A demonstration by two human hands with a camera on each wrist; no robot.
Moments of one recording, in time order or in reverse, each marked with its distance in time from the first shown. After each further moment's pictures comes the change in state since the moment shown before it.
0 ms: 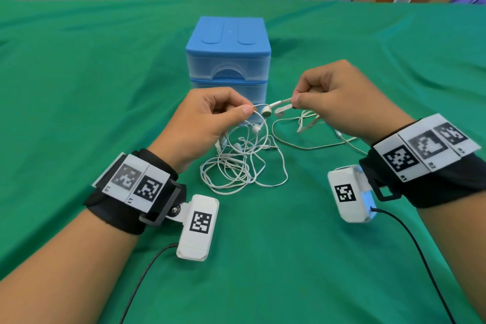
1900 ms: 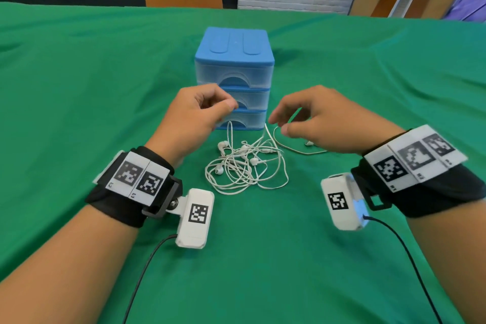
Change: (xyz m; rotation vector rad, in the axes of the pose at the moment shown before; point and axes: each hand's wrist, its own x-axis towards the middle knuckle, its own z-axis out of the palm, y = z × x) left_hand 0.001 0.004 -0.020 0.168 0.138 -0.030; right_hand -0.013 -0.021 0.006 -0.126 -0.249 -0.013
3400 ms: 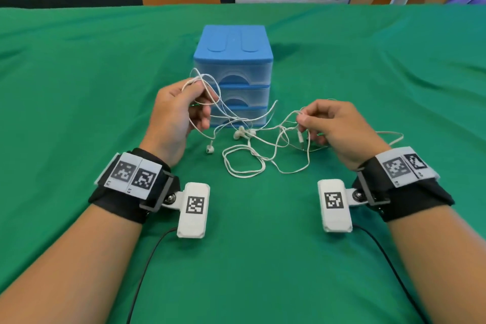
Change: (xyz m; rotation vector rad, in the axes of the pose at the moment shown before) left_hand 0.001 -0.007 -0.013 -0.417 0.125 -0.088; right_hand -0.002 0.056 0.036 0.690 0.310 0.197
